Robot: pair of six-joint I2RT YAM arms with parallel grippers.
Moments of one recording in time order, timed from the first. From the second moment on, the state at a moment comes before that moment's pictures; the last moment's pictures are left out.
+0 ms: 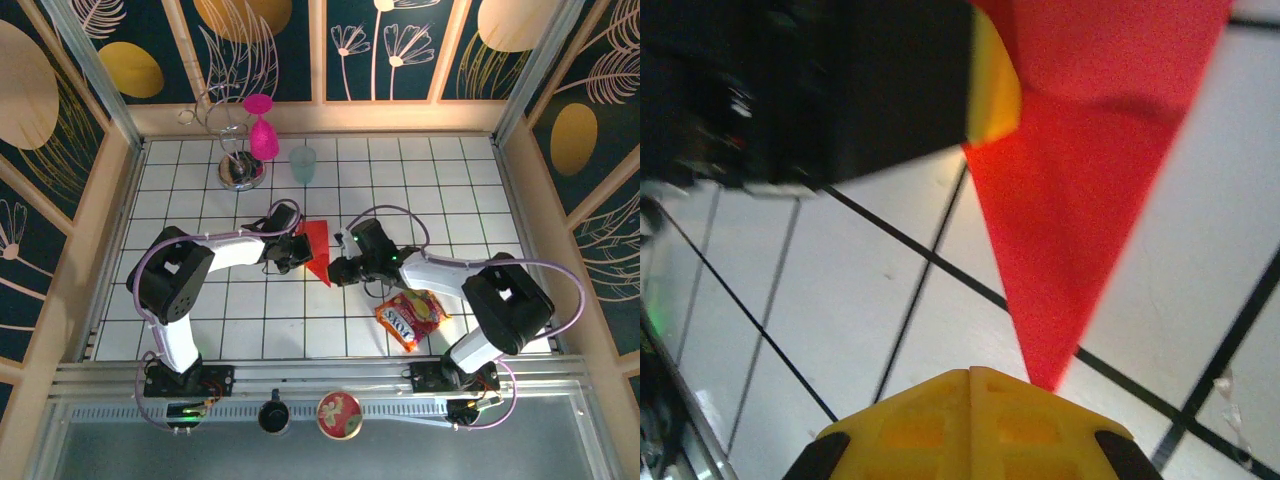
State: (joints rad) left arm -0.62 1.84 0.99 -0.19 0.23 -0.97; right arm 0.71 1.54 0.72 -0.02 -0.42 0.50
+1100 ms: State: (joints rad) left arm -0.63 1.75 0.99 -0.19 0.33 -0.84; right arm 0.71 1.79 0.84 -0.01 -0.39 0.54
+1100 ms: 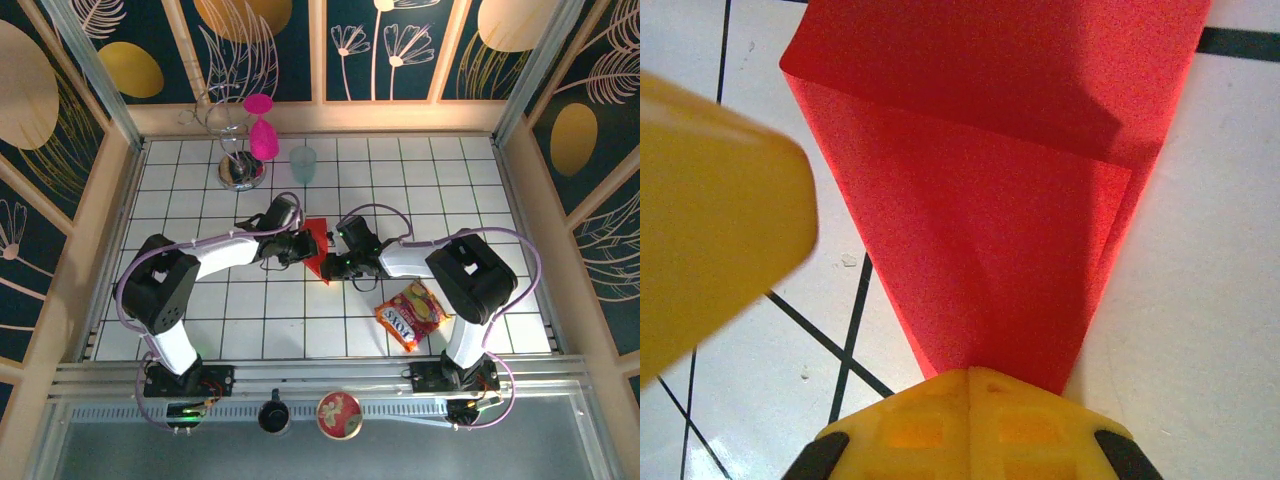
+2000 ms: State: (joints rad) left arm -0.64 1.82 0.92 -0.13 0.32 -0.79; right arm 0.71 1.80 0.86 -0.04 -0.38 0.55
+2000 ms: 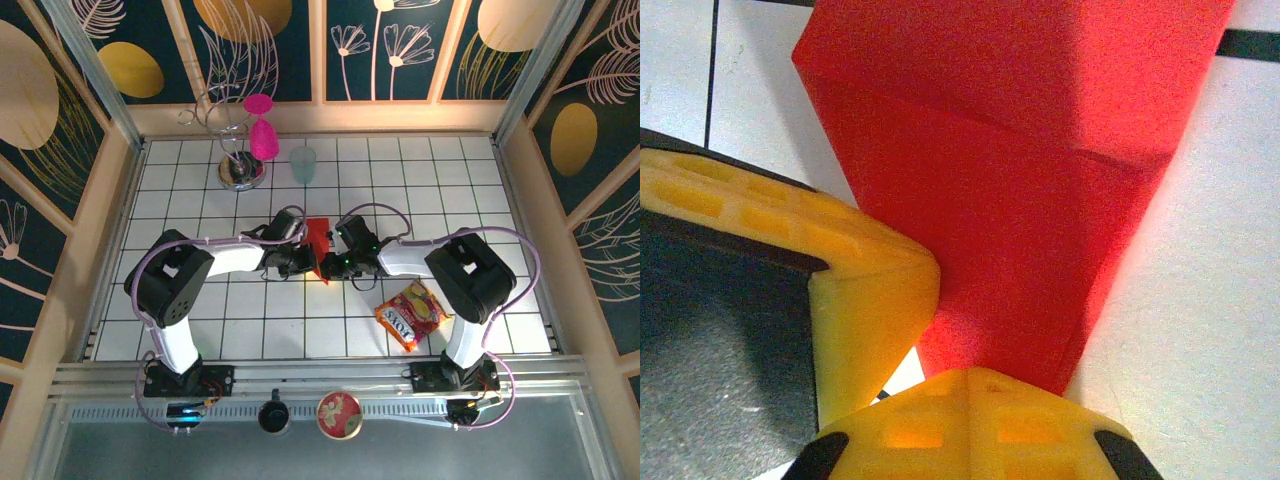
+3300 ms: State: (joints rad) left arm -0.36 1.71 0.97 -0.15 0.32 -0.75; right arm 0.67 1.69 0.80 -0.02 -0.35 0.60
